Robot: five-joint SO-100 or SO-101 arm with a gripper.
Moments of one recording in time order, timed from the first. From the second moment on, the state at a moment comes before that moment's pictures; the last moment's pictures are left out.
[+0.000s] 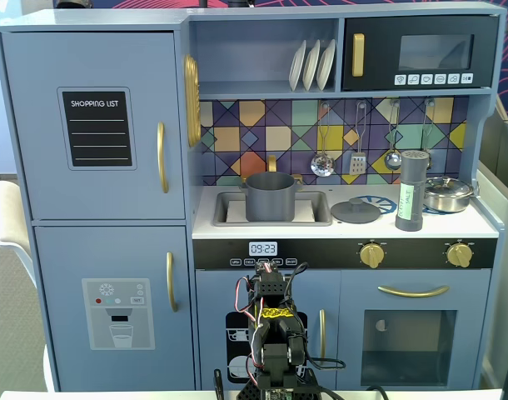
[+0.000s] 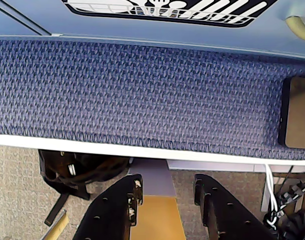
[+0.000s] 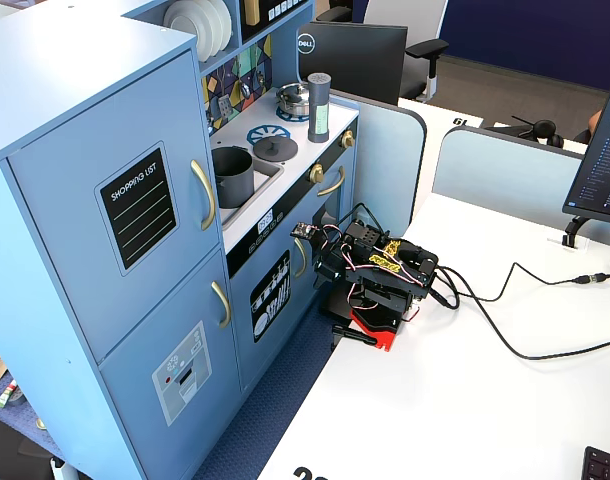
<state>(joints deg) 4.2 184.7 178.9 75.8 -87.6</state>
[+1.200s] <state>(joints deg) 41.6 165.0 149.2 64.0 -93.3</state>
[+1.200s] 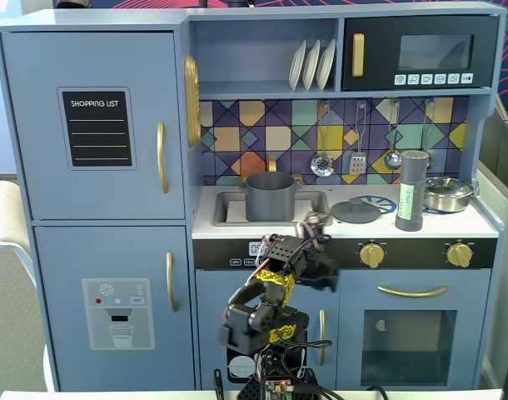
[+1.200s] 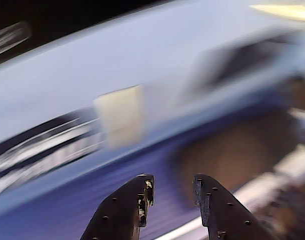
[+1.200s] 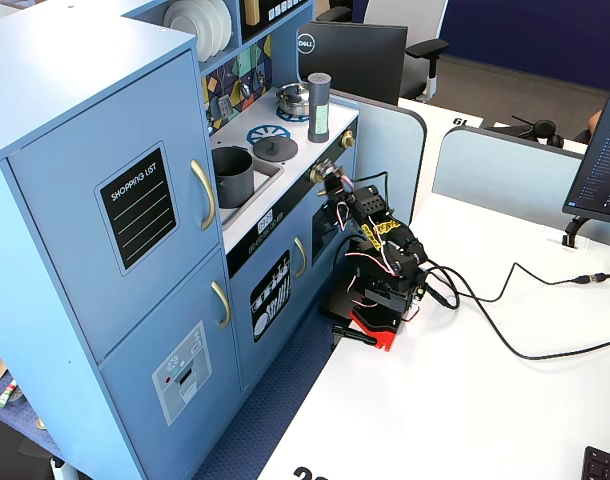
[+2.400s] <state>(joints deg) 55.4 125.6 124.5 -3.3 -81.4</state>
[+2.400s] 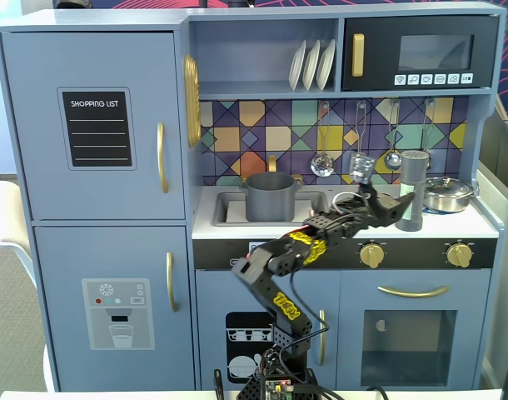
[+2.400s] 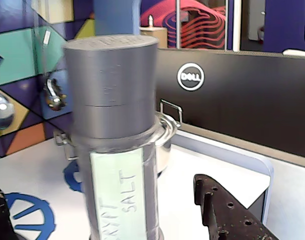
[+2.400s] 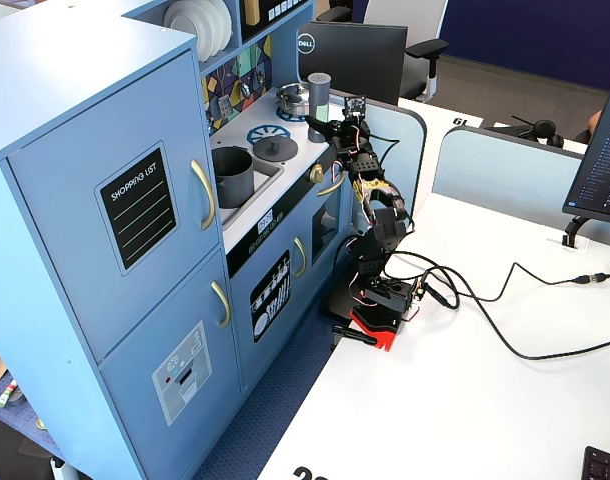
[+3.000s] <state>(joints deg) 55.2 98.0 102.1 -7.8 -82.7</state>
